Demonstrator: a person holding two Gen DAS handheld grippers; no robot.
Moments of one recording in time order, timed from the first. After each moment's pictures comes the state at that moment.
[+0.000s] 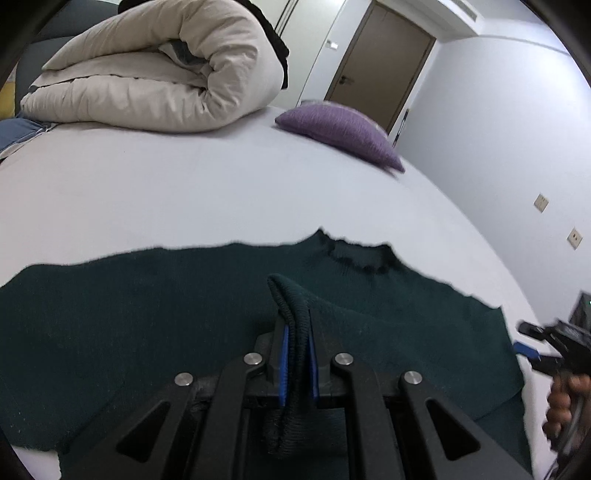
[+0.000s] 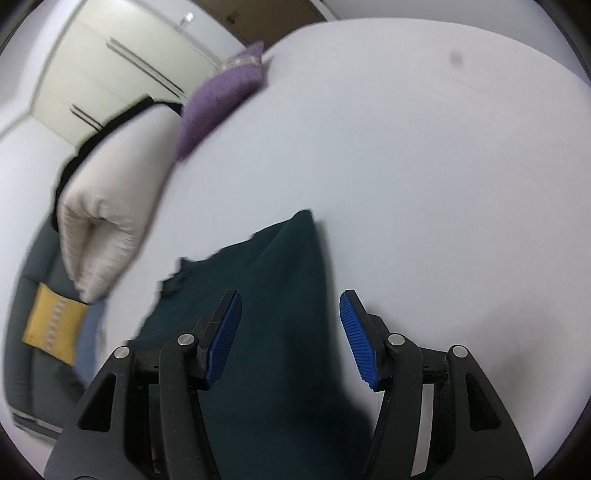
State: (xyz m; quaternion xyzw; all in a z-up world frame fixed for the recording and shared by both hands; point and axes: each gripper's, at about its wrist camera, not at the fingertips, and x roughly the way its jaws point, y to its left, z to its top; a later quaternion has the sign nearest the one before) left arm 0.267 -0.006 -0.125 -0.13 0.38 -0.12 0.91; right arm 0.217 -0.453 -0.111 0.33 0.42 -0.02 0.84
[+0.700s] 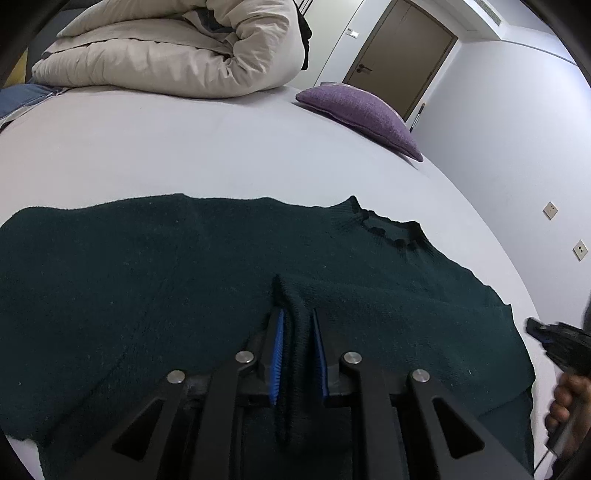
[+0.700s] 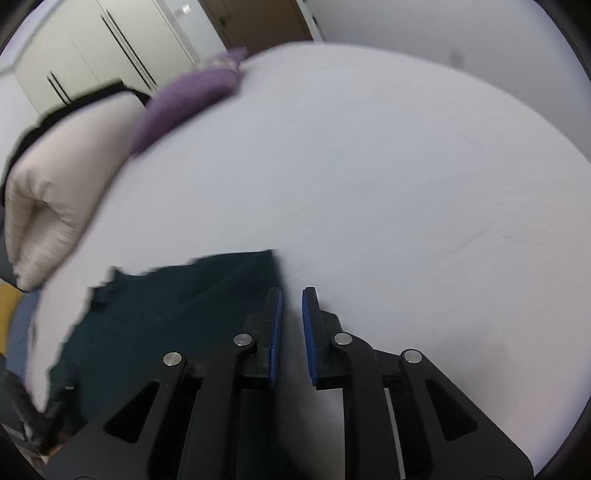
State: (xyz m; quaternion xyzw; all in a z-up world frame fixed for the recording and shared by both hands) left arm 0.267 0.012 -0.151 -0.17 0.40 -0.11 0.89; right arm 0.225 -0.444 -0.104 0.24 0.39 -0.08 0.88
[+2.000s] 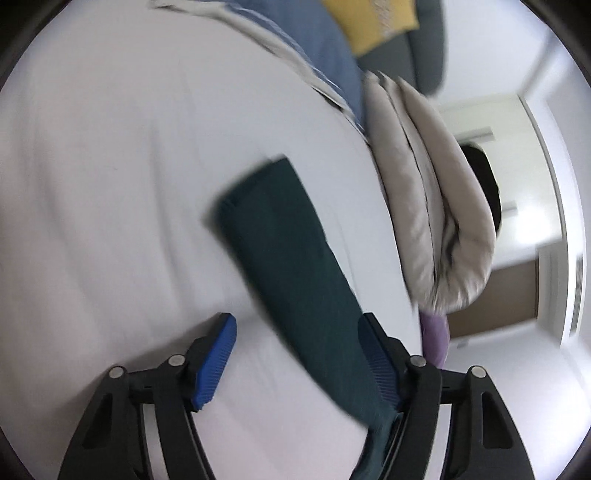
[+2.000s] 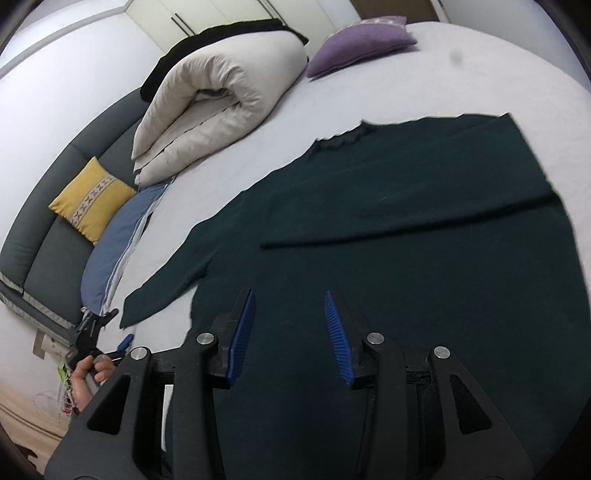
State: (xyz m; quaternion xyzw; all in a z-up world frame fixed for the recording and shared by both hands) left arm 0.041 0.380 -0.165 -0.59 0.26 0.14 0.75; right arm 0.067 -0.203 -0.062 0.21 0.42 0.14 0.87
